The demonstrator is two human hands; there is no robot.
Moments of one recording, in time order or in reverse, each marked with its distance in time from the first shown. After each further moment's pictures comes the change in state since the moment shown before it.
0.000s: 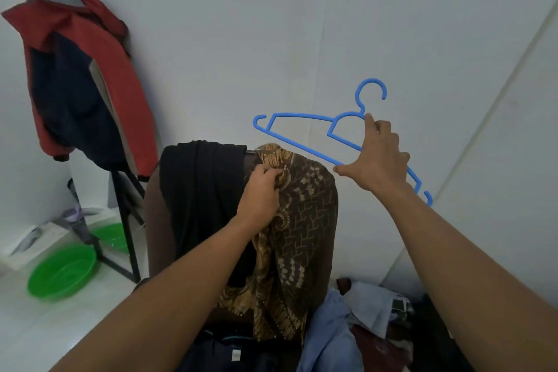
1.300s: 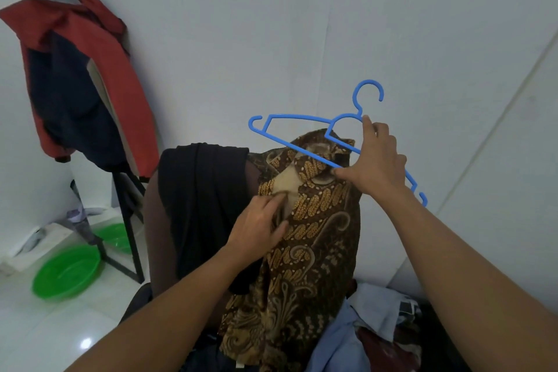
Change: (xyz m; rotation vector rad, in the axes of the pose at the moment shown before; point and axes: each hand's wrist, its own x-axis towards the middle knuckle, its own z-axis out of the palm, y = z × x) left_hand -0.030 -0.055 0.023 0.175 -0.089 0.253; right_hand 0.019 -0.004 0.025 0.048 -0.015 -0.033
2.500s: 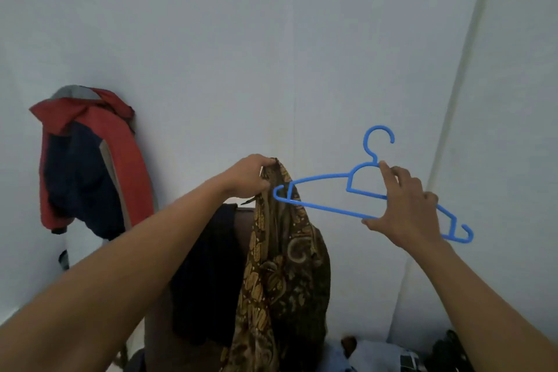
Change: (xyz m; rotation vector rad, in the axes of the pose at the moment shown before) left_hand 0.112 0.113 -0.208 0.010 -0.266 -0.103; right_hand -0.091 0.065 -0.120 -0.180 0.169 0.000
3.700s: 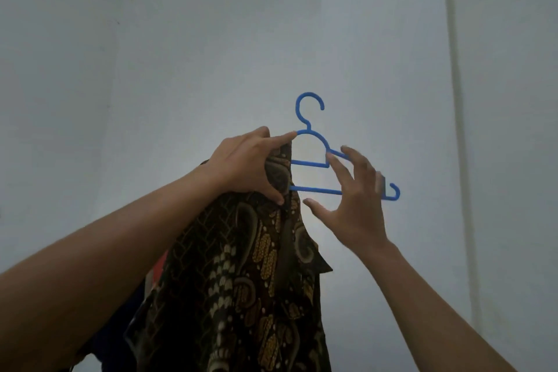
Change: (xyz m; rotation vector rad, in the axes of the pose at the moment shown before) left_hand -0.150 0.110 -0.299 0.643 0.721 0.276; right_hand 0.055 -0.167 -0.242 0.518 0.940 -0.474
